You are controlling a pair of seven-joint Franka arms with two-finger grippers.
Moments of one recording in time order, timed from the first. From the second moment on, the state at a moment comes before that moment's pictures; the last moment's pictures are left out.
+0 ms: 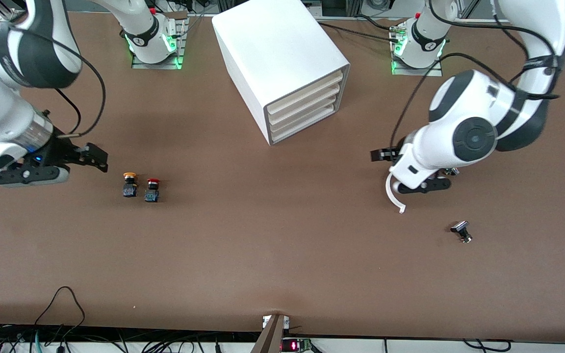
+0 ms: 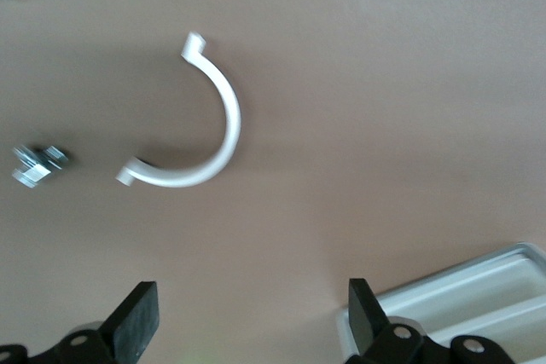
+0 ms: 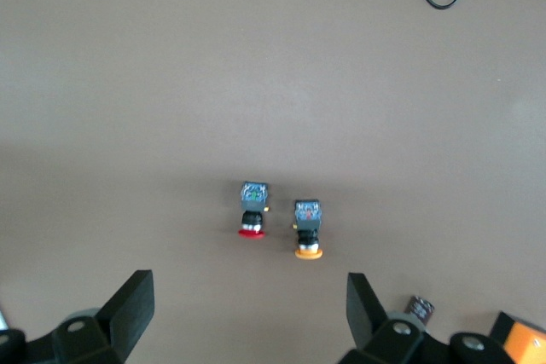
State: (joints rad) left arm 0.28 0.43 -0.69 -1.55 0.16 1.64 -0.48; right arm 0.33 0.13 -0.25 -1.69 0.05 1.90 -0.02
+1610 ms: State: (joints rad) left arm -0.10 -0.05 0.02 -1.75 0.04 1.71 0.04; right arm -0.01 -0.05 0.07 -1.68 -0.01 1.64 0.04
